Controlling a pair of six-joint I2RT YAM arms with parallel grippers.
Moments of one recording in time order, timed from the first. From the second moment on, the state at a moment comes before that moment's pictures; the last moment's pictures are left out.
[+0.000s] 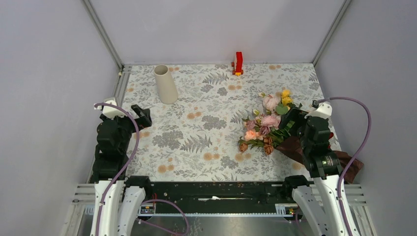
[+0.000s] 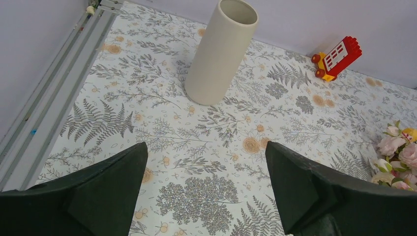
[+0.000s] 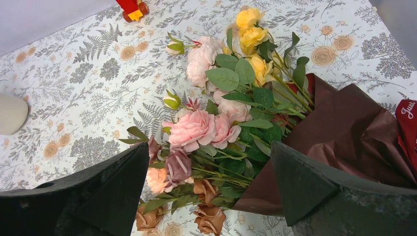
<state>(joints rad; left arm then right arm) -0.01 0.50 0.77 -0.45 -0.03 -0.30 0.13 0.56 0.74 -0.57 0.22 0.37</state>
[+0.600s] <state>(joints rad) -0.01 0.49 0.77 -0.45 -0.08 -0.32 0.13 0.58 0.74 -0.62 0.23 0.41</state>
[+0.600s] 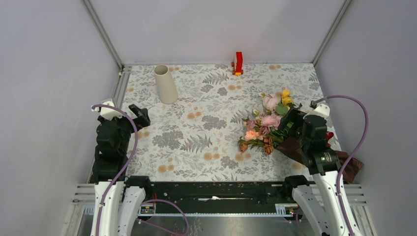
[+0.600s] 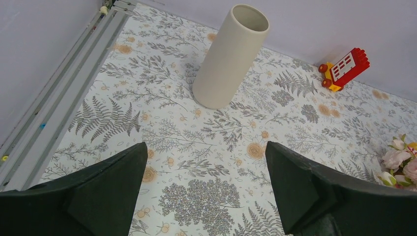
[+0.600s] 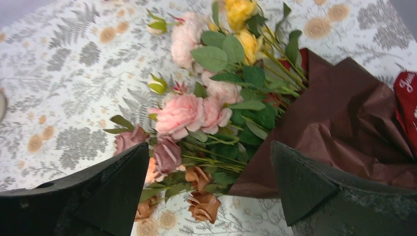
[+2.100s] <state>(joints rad) -0.01 0.50 0.77 -0.45 -0.08 -0.34 0.03 1.03 0.64 -0.72 0.35 0.66</state>
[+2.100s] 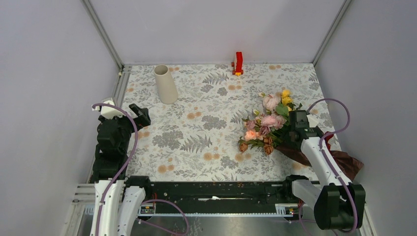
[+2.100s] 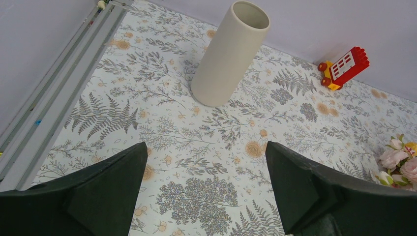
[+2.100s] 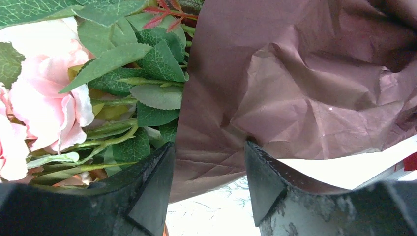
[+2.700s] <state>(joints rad) -0.01 0.50 0.77 -0.45 -0.08 -0.34 0.03 1.07 0.66 -0.72 0.34 0.62</state>
